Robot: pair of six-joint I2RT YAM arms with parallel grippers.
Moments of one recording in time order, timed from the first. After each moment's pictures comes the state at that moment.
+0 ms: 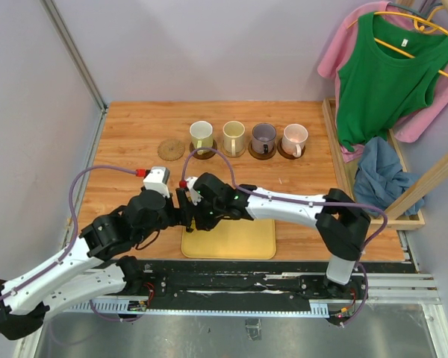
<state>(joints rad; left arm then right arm) -0.94 0.66 0.76 -0.68 -0.46 -0.64 1.10 1.81 1.26 -0.32 -0.23 0.25</state>
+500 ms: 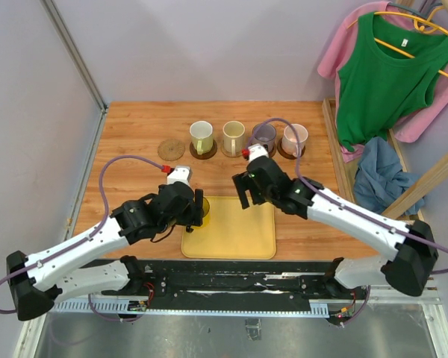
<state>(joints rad) -0.95 0.90 0.83 -0.71 -0.43 -0.65 0.93 1.35 1.09 -0.53 0.25 0.29</state>
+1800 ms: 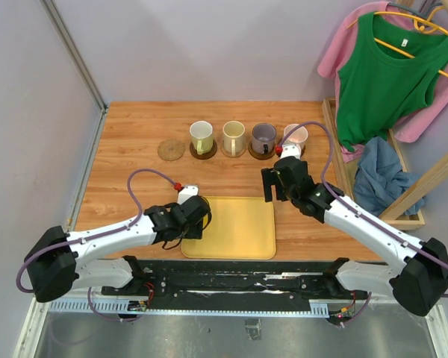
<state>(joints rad) -0.95 1.15 0.63 -0.60 -0.41 -0.78 0.70 1.15 0.87 -0.48 0.39 0.30</state>
